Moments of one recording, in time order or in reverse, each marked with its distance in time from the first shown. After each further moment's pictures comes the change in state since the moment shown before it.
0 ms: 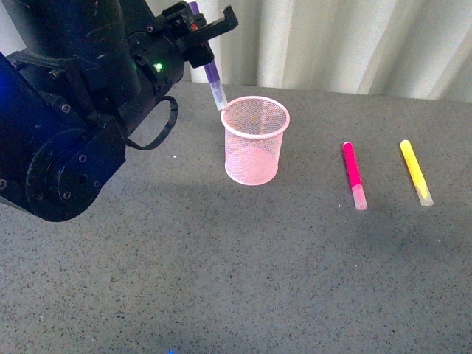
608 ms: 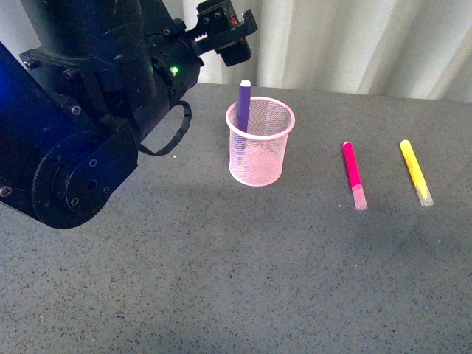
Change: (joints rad) left arm -0.034 -0.034 -0.015 -0.053 -0.021 -0.001; right arm 0.000 0.000 0.000 0.000 0.000 0.000
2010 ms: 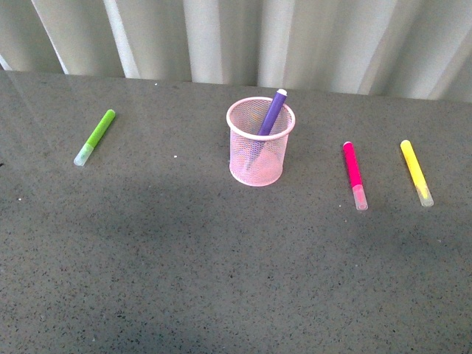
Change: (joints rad) left arm 0.625 -1.459 -0.980 -0.567 0.333 0.416; right arm 0.000 0.000 0.000 0.000 0.000 0.000
